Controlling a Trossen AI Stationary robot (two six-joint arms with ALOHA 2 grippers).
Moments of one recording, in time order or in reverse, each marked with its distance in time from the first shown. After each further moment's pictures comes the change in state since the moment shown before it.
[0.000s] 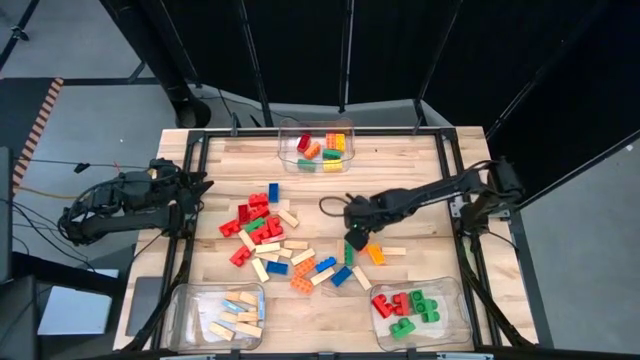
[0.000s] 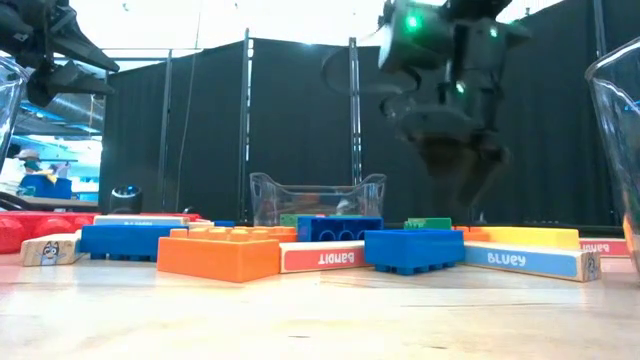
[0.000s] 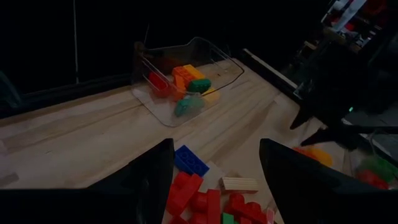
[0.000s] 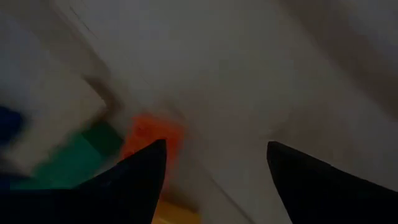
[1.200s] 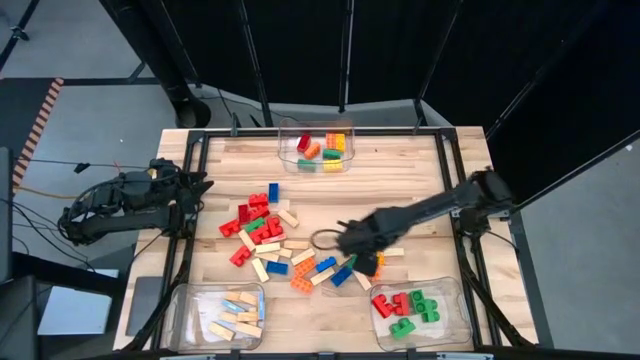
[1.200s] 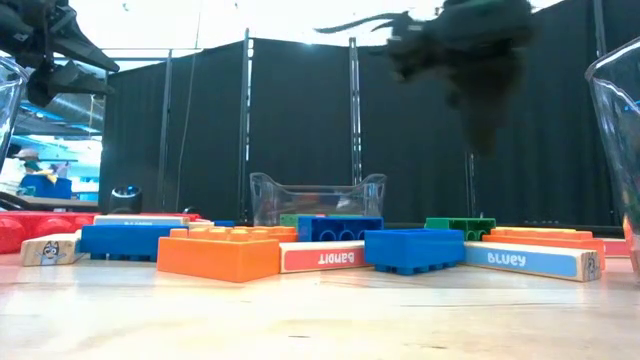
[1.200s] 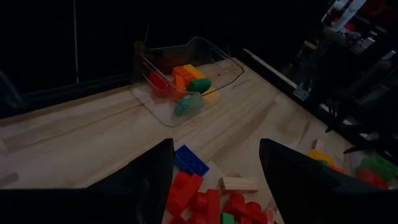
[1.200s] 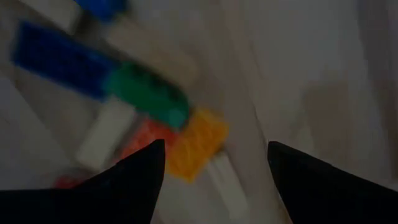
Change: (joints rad) left arm 0.000 0.000 0.000 -0.001 0.000 0.000; right arm 0.189 0.116 0.345 -0.435 -0.054 -0.138
